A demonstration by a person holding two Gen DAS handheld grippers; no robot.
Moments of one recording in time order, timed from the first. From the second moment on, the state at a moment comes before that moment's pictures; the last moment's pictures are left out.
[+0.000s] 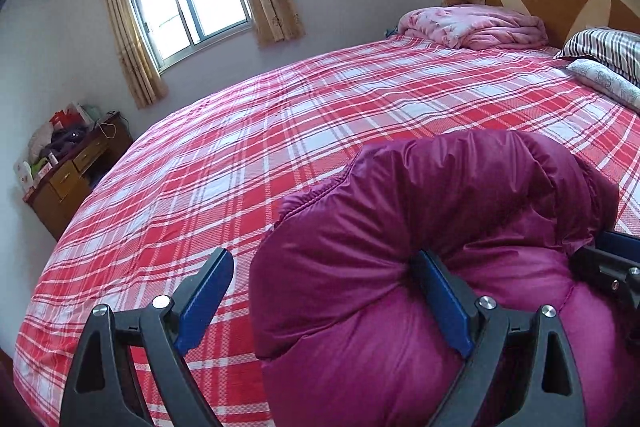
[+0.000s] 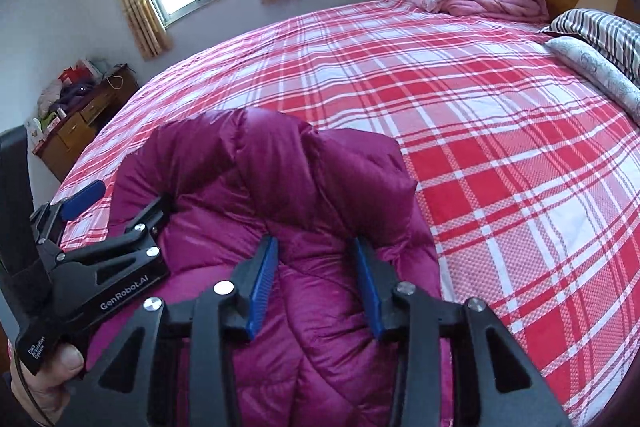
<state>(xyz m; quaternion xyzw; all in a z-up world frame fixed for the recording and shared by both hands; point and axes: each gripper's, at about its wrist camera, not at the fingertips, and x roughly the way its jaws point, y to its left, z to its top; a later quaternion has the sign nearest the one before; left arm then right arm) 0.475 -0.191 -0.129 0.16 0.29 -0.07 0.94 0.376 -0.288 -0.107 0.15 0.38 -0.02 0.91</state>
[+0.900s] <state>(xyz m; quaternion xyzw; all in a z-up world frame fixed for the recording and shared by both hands) 0.488 -0.186 -0.147 0.13 0.33 -0.09 0.93 0.384 -0.284 -0.125 0.12 0.40 -0.04 0.91</state>
